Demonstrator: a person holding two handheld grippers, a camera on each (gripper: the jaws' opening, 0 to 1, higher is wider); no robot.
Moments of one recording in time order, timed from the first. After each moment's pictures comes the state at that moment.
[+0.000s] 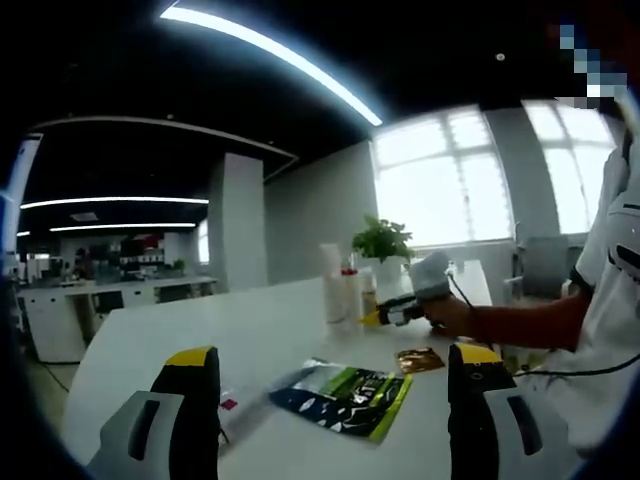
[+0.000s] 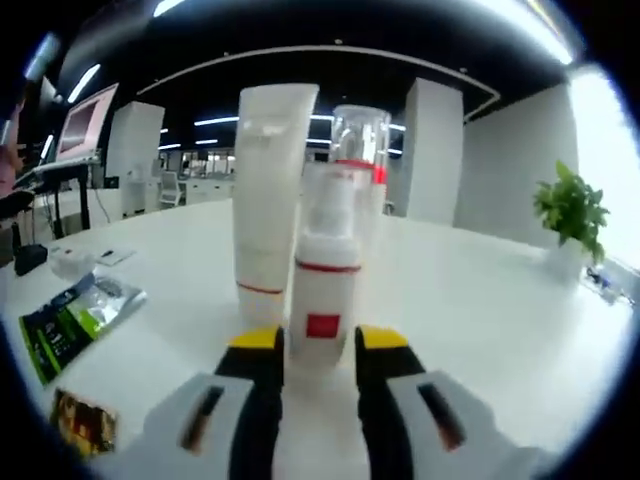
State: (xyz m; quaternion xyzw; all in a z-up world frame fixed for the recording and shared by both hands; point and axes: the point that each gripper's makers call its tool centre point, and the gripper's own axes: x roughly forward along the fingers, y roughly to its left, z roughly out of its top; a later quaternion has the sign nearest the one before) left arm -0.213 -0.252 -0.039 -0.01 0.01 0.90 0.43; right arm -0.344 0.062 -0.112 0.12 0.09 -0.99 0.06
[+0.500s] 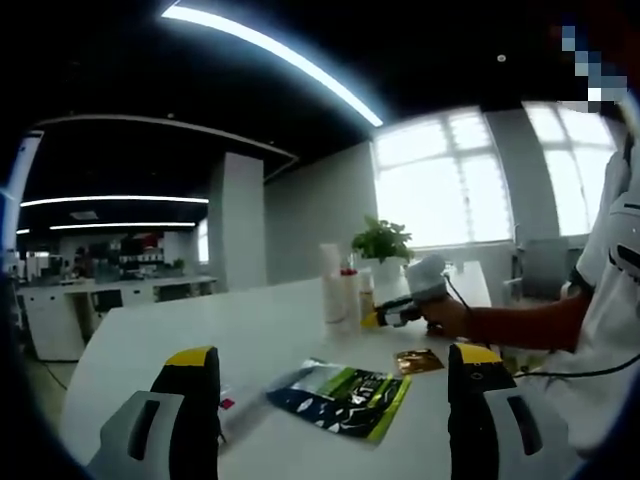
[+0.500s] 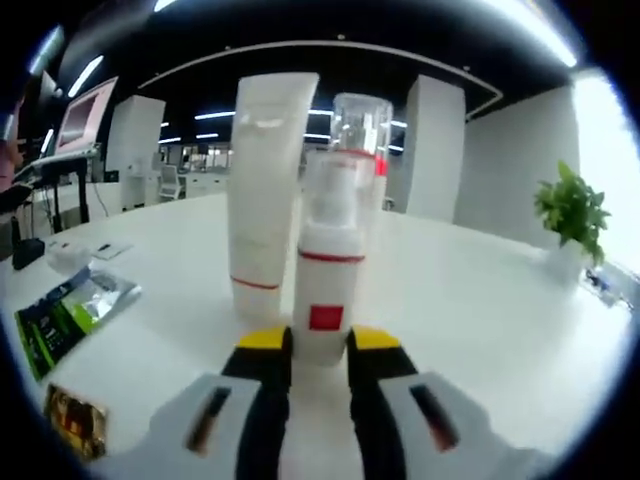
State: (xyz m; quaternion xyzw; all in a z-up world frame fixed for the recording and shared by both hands) left arm -0.213 -0.249 -0.039 -0.01 0.00 0.90 0.43; right arm -0.349 0.065 -0.114 0.13 0.10 -0.99 0.05
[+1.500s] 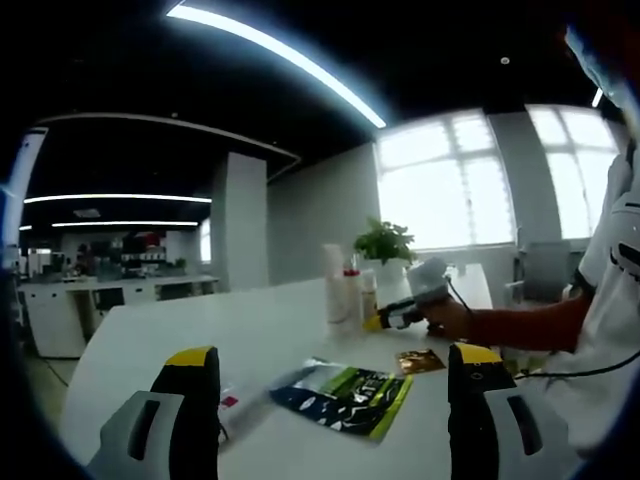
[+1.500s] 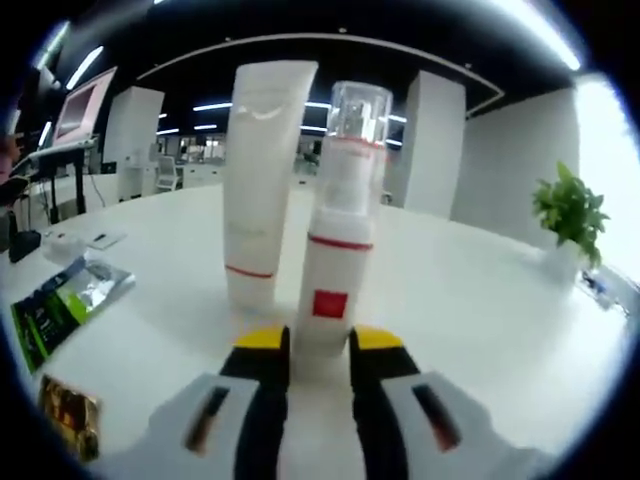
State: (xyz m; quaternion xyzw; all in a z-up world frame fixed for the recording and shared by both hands) left arm -0.214 -0.254 -0.040 -0.01 0.00 0.90 0.43; right arm -0.349 0.070 -0.121 0.15 0.11 -0.98 0.05
